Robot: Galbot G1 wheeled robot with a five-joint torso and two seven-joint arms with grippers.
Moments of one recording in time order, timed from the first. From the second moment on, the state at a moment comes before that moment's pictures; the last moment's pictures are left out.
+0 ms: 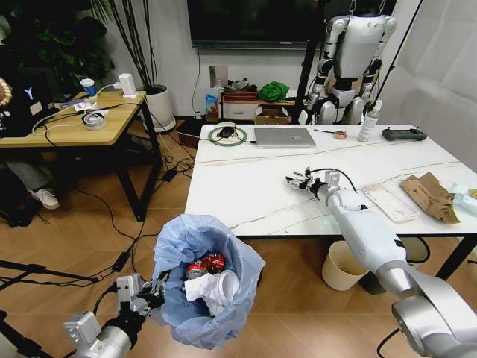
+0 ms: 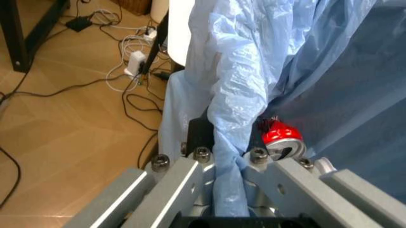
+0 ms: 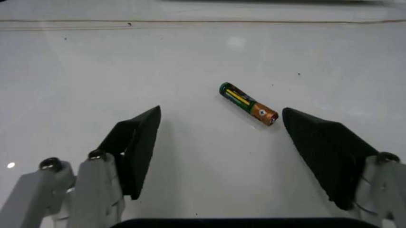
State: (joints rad) left arm 1.93 -1.09 -0.62 -2.39 -0.82 0.23 -0.13; right arm -0.34 1.22 0.11 0.75 0.48 -0.17 -0.32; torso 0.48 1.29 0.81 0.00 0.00
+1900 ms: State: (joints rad) left arm 1.94 -1.10 -0.62 -2.39 -0.82 0.23 -0.13; right arm -0.35 1.21 0.11 0.77 0.48 -0.17 -0.31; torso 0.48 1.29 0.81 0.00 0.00
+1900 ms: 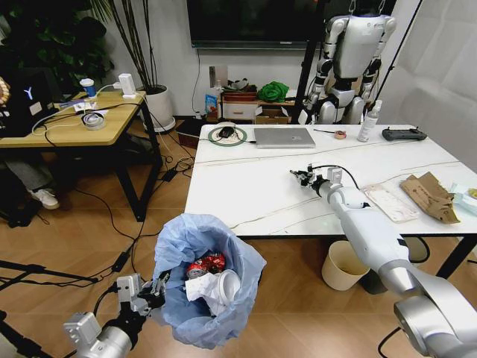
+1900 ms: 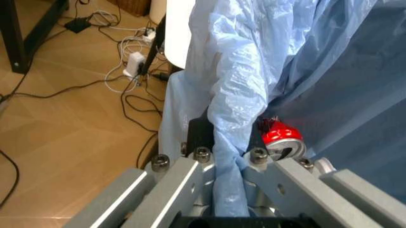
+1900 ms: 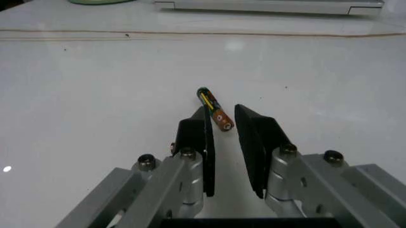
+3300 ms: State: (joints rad) left arm 1.94 -1.10 -0.62 -2.39 -0.82 0.23 -0.13; right arm -0.33 1.24 0.11 0.74 0.41 -0.15 -0.27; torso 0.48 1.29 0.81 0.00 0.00
